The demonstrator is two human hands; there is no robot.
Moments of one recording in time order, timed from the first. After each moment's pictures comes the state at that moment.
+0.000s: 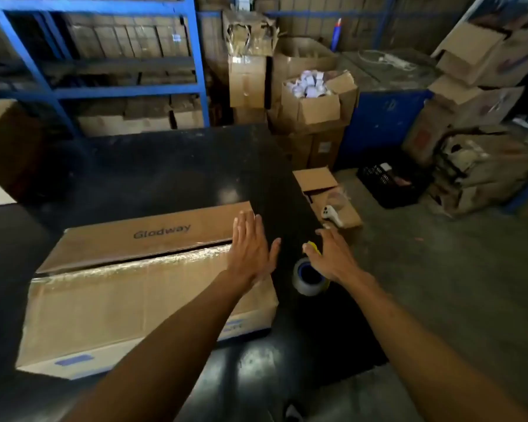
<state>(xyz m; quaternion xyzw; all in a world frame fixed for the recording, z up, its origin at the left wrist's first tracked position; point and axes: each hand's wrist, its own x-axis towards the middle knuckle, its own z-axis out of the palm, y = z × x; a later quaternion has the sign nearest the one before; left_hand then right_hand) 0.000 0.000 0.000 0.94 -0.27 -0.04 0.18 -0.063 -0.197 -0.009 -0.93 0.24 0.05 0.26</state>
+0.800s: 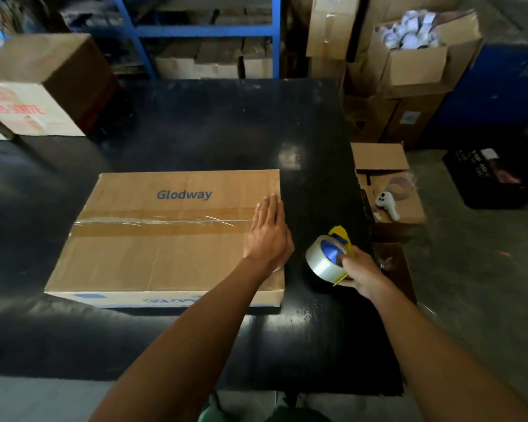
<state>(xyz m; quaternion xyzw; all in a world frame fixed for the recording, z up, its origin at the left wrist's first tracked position) 0.008 -0.042 -0.053 0.98 -0.15 -0.02 0.15 -0.033 -0.248 -0.105 -0.68 0.37 0.18 0.61</state>
